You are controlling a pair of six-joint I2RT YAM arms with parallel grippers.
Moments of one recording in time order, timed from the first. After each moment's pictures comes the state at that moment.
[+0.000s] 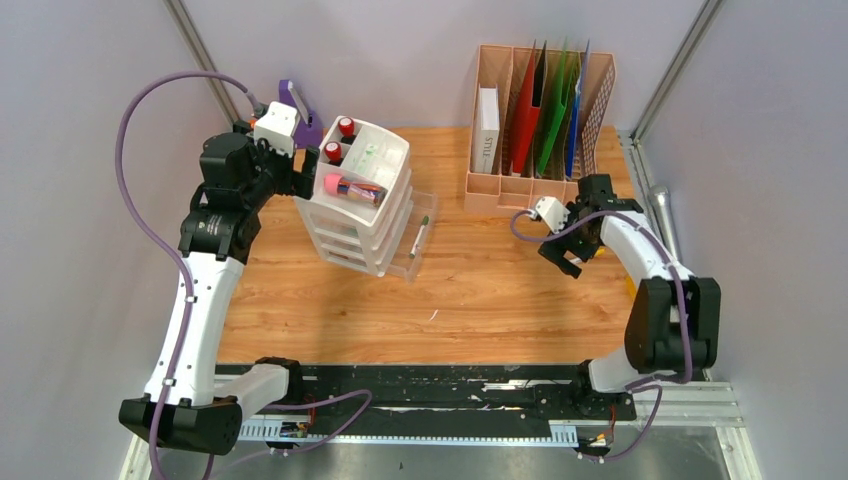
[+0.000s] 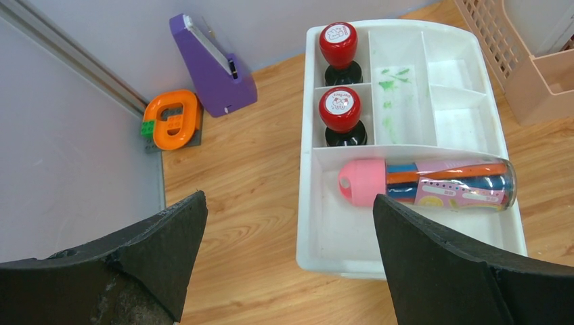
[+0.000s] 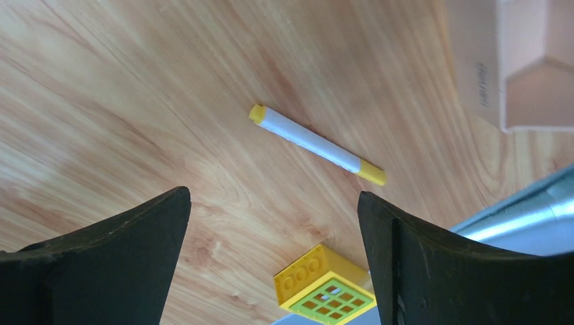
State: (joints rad) left arm -0.10 1.09 1.35 -0.53 0.08 0.26; right arm 0.02 1.47 1.07 -0.79 -0.11 -0.94
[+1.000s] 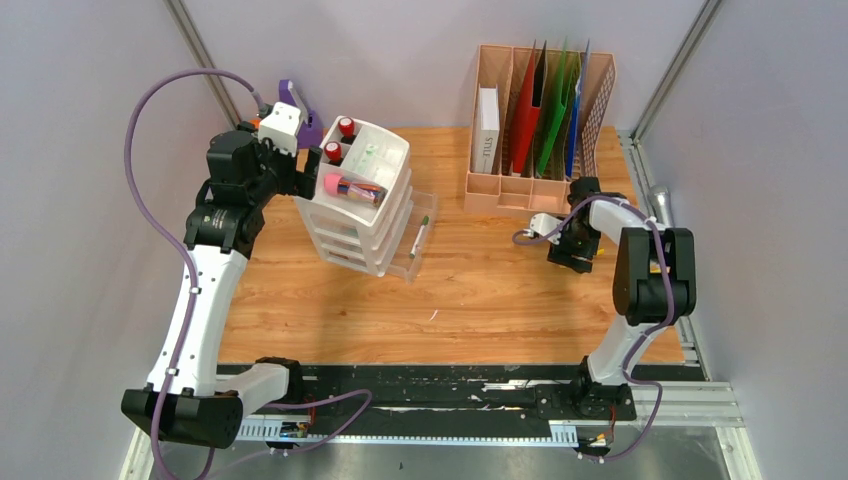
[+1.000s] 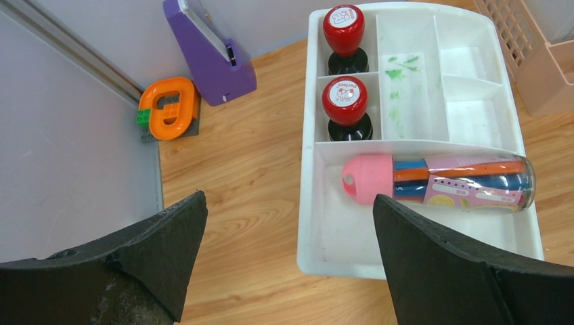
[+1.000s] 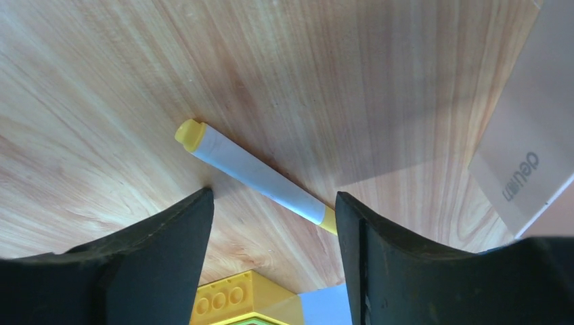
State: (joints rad) left arm -0.10 1.12 1.34 -0.53 0.06 0.26; right arm -0.03 1.80 1.14 -0.74 0.00 -1.29
